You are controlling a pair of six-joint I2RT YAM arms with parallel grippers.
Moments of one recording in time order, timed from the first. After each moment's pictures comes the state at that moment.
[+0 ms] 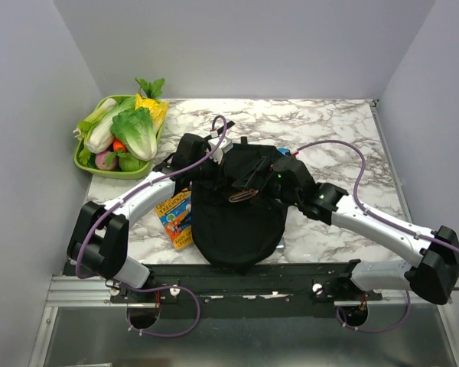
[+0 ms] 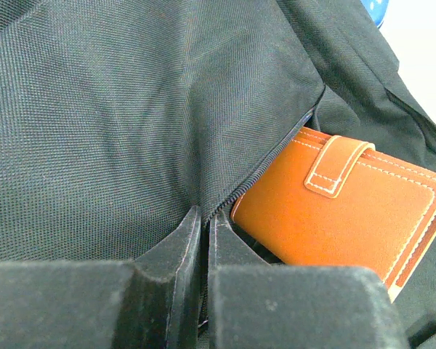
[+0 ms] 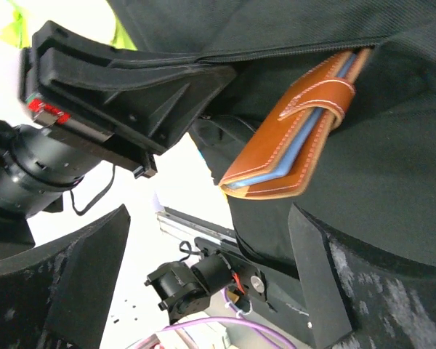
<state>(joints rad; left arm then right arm) -0.48 1.49 0.98 -0.19 0.45 0.00 0.84 1.24 0.95 -0.30 0.06 1.30</state>
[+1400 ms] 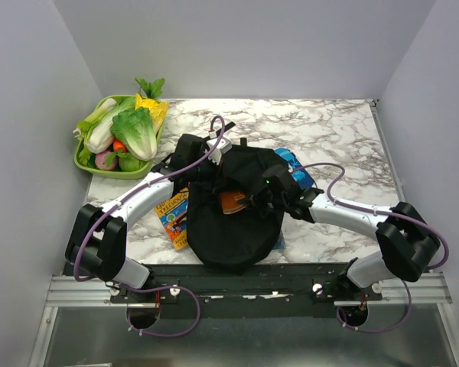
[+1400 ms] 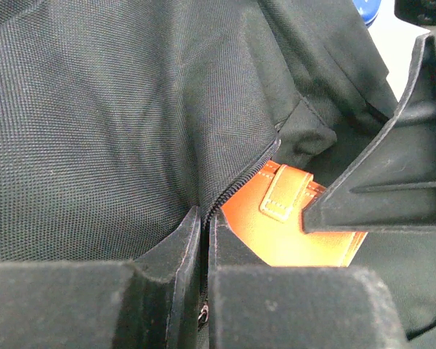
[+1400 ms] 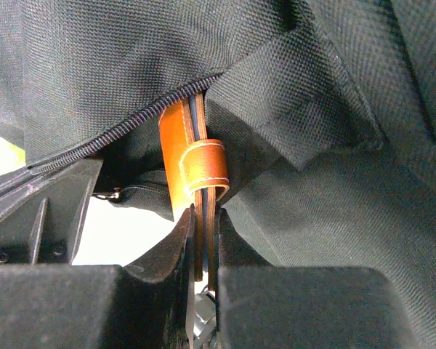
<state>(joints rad) -0.48 1.47 0.98 -0.22 0.47 -0.01 0.78 1.45 0.80 -0.13 -0.07 1.60</state>
